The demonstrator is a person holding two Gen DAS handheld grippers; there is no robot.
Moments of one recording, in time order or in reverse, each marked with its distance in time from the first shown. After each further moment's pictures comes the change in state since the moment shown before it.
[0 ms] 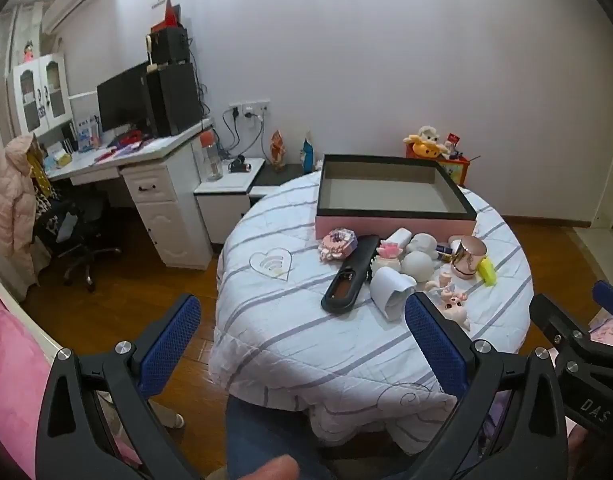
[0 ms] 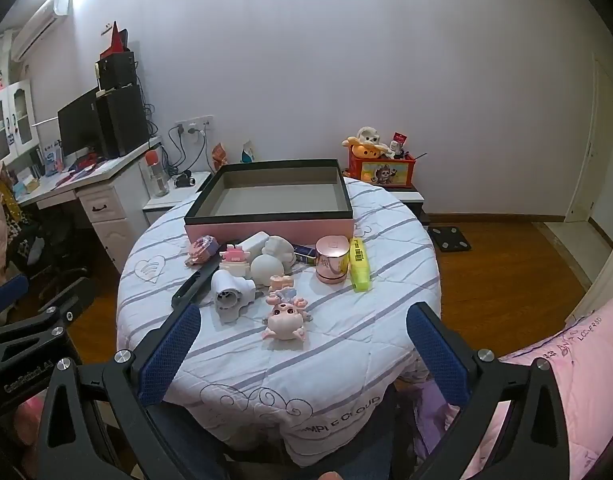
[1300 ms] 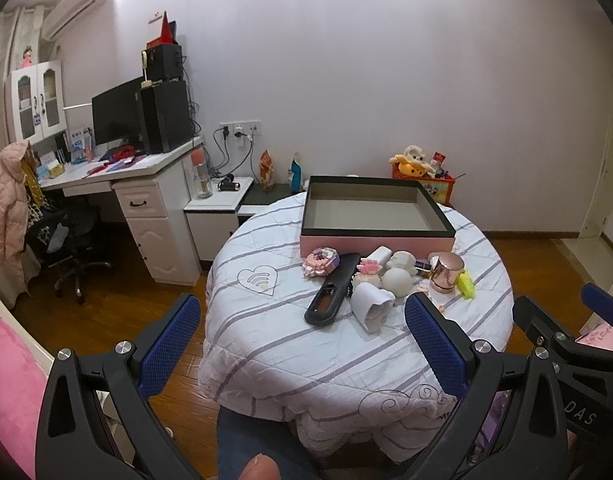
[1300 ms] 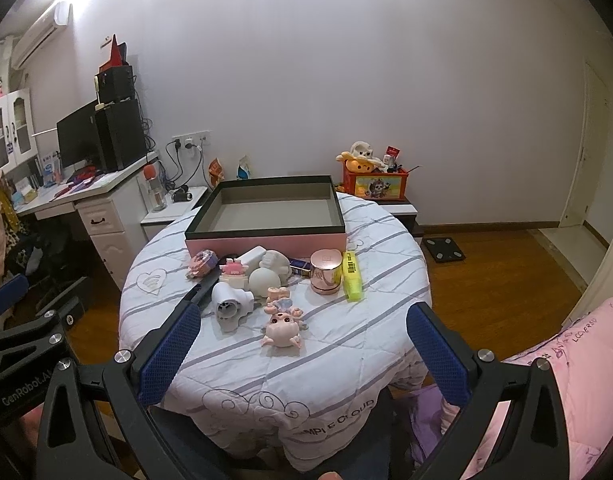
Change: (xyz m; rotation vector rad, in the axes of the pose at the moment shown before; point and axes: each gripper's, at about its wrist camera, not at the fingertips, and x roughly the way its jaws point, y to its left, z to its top) left arm -0.025 -0.007 -0.001 0.002 -0.079 -0.027; right arm -0.017 0.000 -0.002 0.006 -0.056 -0.020
